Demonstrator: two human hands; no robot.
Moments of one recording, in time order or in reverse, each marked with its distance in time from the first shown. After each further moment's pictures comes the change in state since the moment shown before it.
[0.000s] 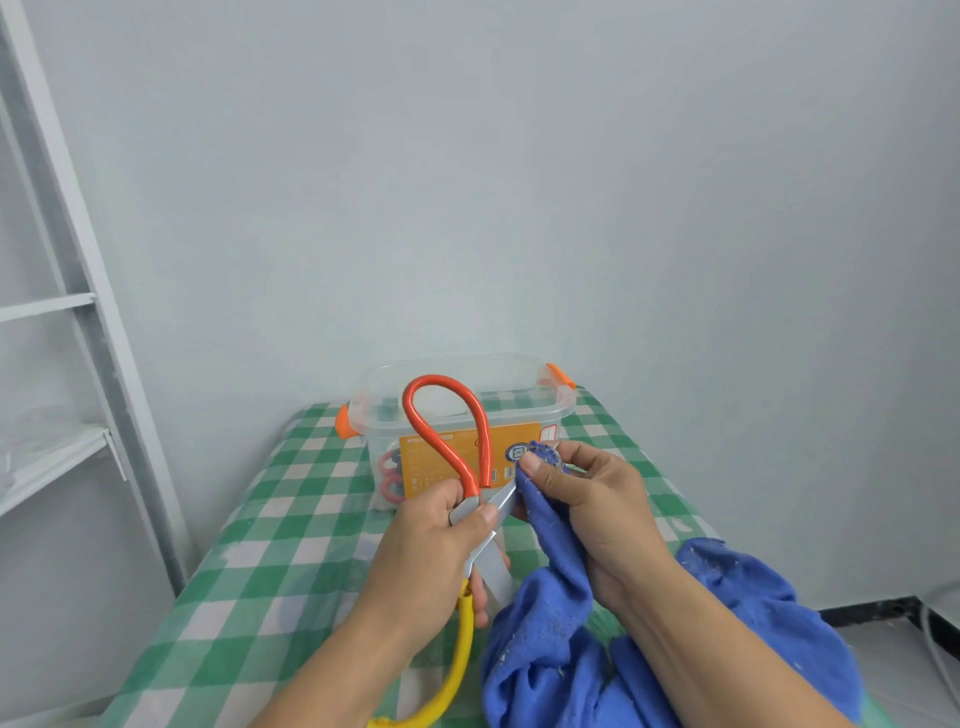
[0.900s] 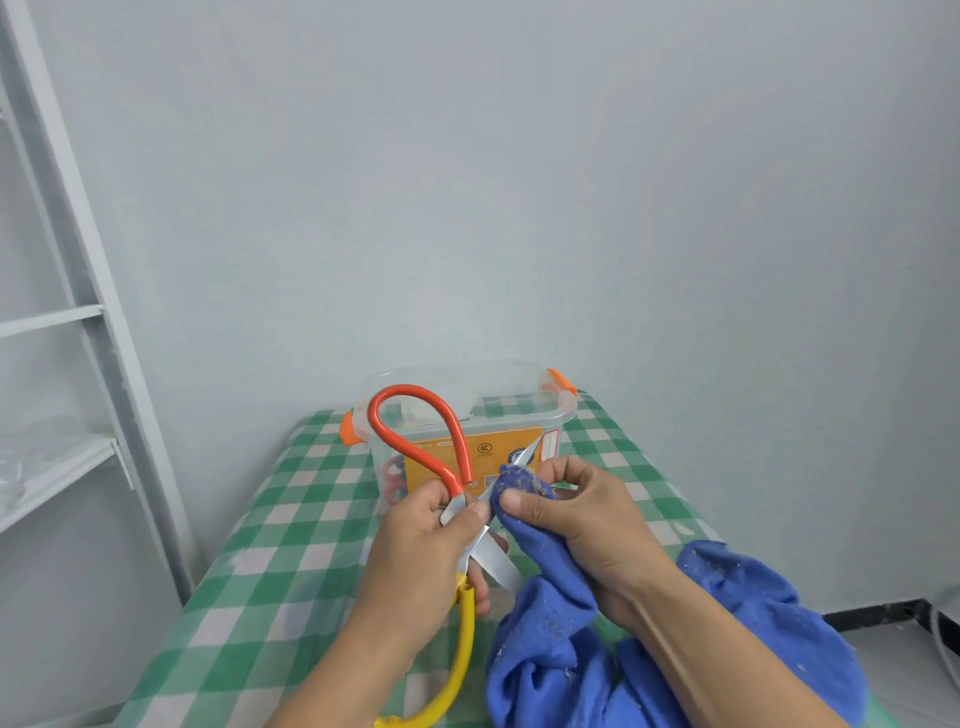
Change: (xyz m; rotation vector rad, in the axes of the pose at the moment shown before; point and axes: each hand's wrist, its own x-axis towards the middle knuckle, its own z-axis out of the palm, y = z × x) left_hand -0.008 0.011 0.000 -0.001 0.100 0.015; right_hand -0.014 -0.008 -0.001 -0.143 -0.111 0.057
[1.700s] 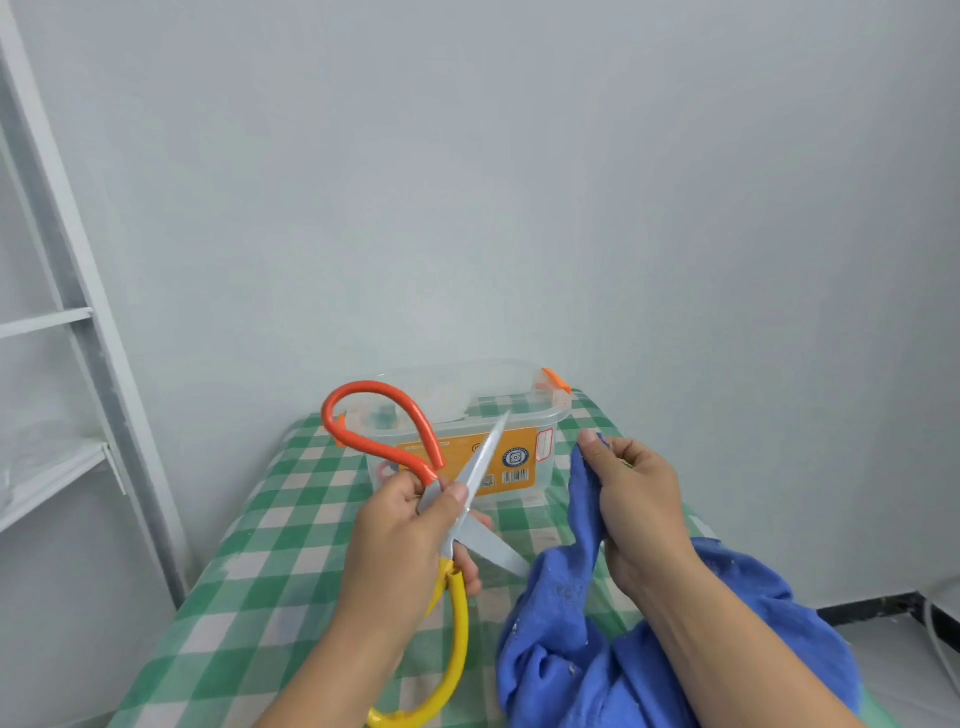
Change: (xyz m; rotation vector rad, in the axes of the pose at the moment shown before) left_hand -0.001 0.011 -0.003 -0.158 0.087 0.009; right_hand 0.024 0.000 -0.020 0.024 0.483 -0.089
